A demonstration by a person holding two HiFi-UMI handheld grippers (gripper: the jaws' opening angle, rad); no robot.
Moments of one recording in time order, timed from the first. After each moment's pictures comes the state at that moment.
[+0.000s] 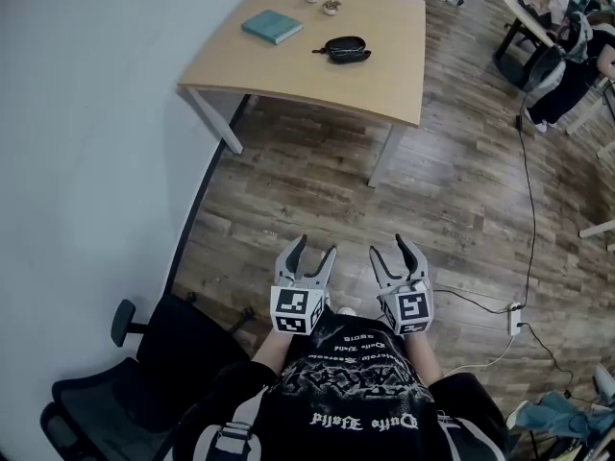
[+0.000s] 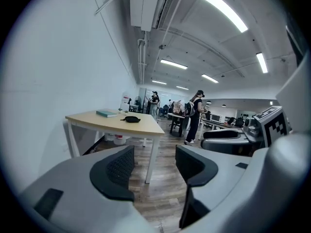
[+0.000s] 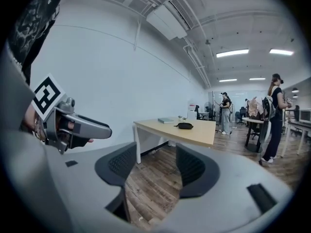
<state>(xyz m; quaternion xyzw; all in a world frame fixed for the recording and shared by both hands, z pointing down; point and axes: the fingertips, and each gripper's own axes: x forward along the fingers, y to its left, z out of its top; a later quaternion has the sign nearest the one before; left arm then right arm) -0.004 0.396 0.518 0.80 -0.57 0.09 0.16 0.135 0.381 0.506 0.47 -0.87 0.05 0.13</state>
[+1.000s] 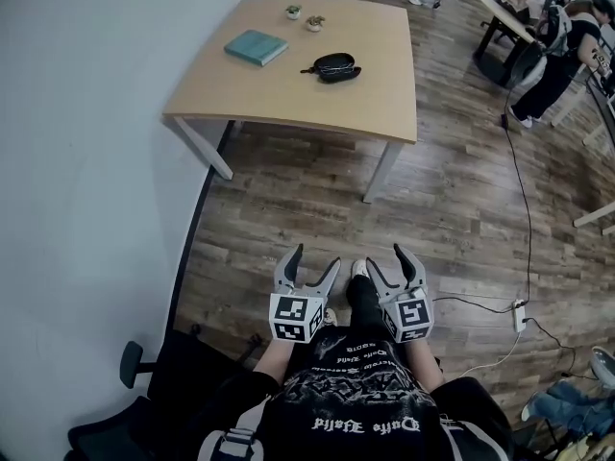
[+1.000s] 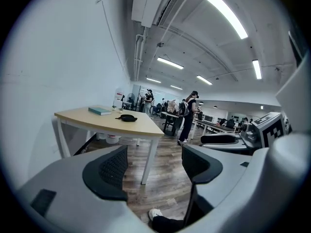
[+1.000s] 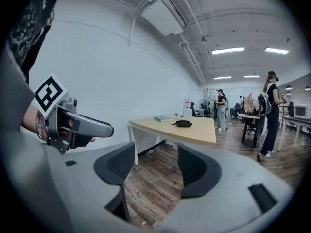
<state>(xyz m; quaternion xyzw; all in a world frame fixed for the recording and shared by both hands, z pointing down) -0.038 0.339 0.524 0.83 -0.53 0.09 0.18 0.096 0.339 0.518 0.50 -0.86 0.07 0.13</state>
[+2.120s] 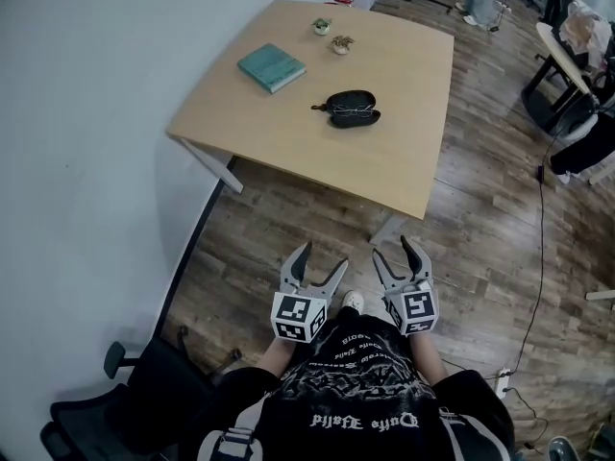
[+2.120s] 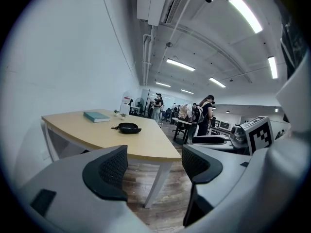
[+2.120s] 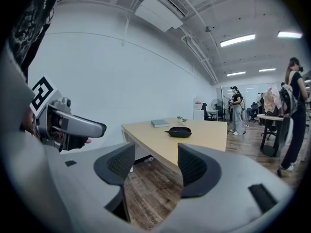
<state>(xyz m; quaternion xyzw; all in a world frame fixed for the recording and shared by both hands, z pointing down) 0.040 0.095 0.522 0.79 -0.58 0.06 0.17 0.165 0.052 0.526 0.42 -0.90 0.07 0.12</state>
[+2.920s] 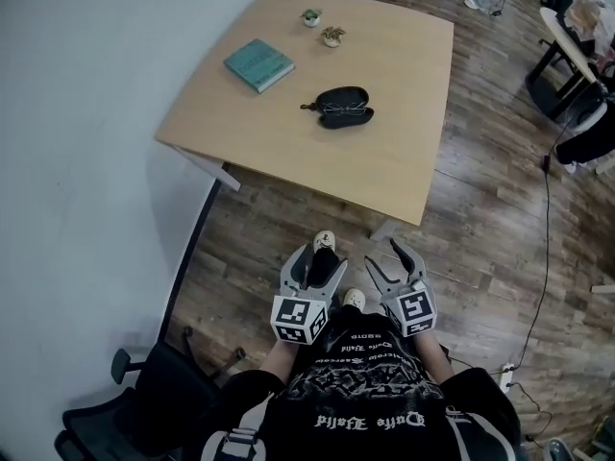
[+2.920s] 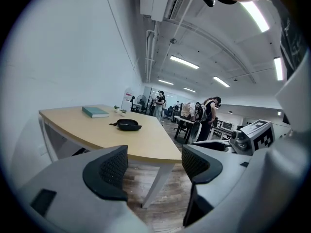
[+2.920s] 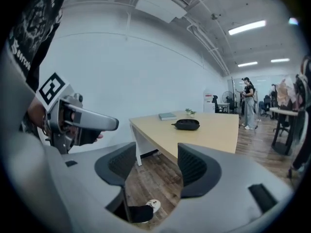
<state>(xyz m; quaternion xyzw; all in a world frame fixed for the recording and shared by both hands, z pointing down) 0.052 0.049 0.541 0.78 -0.59 0.06 0.20 0.158 0.023 0.556 0.35 -0.92 0.09 0.14</state>
